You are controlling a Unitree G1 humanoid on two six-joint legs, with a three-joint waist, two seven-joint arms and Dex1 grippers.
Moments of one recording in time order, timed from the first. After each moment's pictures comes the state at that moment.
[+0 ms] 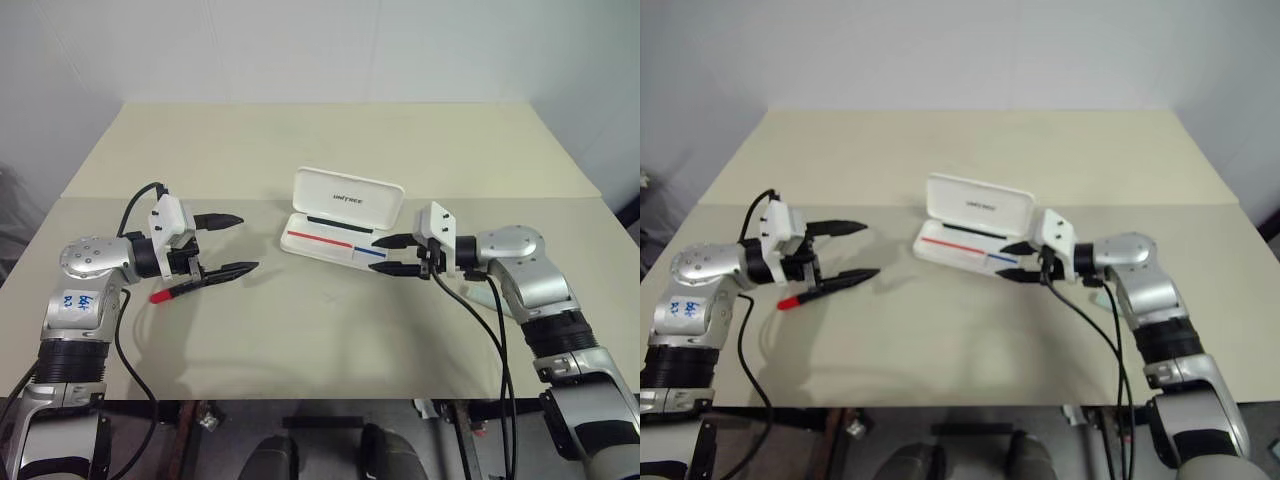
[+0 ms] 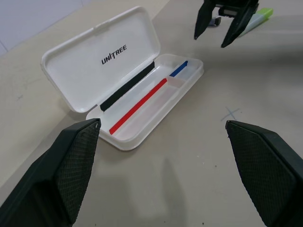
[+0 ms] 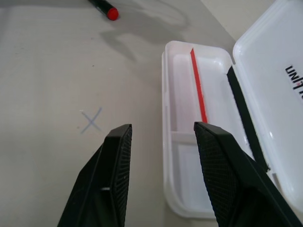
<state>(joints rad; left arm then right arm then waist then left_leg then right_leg) -0.53 0.72 0.14 0.17 -0.37 0.13 -1.13 -0.81 -0.60 0.17 0.39 0.19 0.10 1.23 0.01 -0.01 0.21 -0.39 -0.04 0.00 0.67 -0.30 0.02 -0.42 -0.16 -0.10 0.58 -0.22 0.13</state>
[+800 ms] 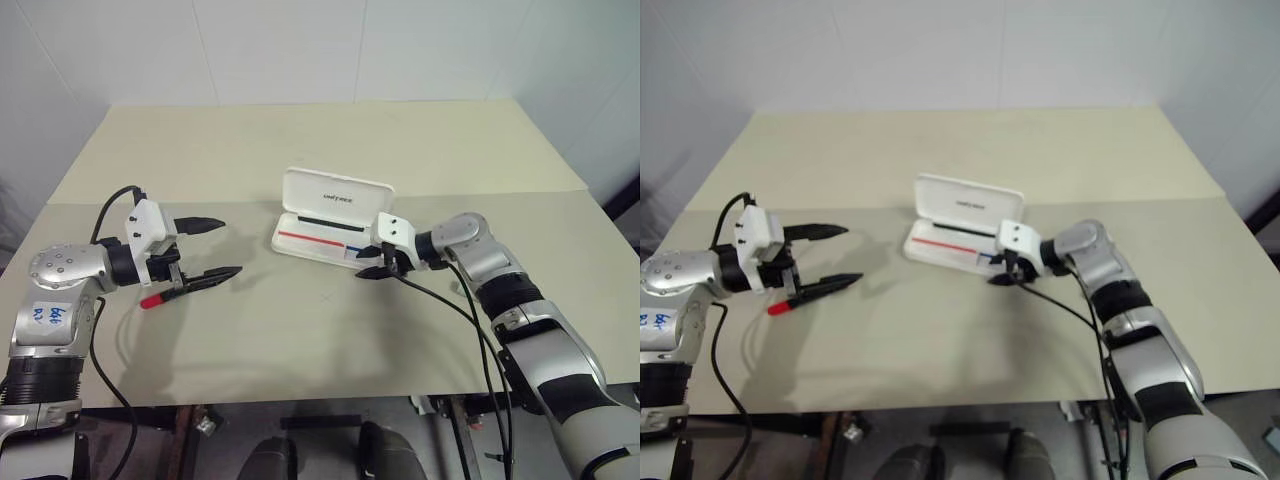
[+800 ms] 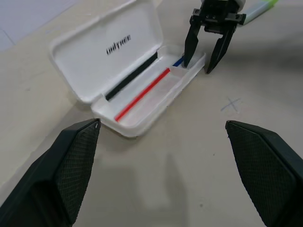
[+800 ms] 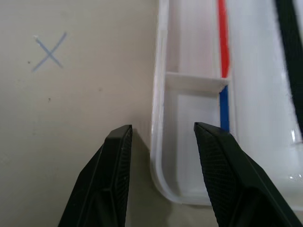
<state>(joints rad) -0.46 0.79 0.19 0.09 -0.38 0.17 -1.12 -1.04 -0.46 0.32 0.85 -0.09 -0.02 1.24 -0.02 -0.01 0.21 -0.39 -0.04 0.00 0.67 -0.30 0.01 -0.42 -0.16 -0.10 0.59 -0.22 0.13</state>
